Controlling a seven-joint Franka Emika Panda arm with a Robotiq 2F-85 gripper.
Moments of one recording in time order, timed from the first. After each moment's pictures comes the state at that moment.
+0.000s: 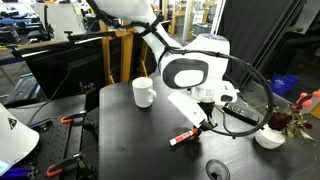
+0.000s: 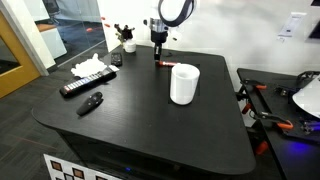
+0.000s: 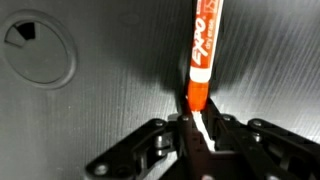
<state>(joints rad) -0.20 0.67 -0.06 -1.85 -0.03 2.59 -0.39</state>
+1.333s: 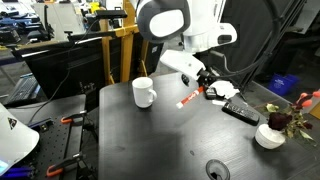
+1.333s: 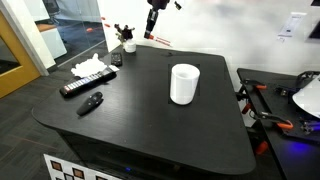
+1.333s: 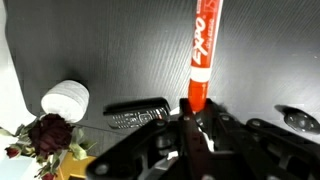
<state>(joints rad) -0.25 0.33 0.08 -2.06 0.09 2.74 -0.51</state>
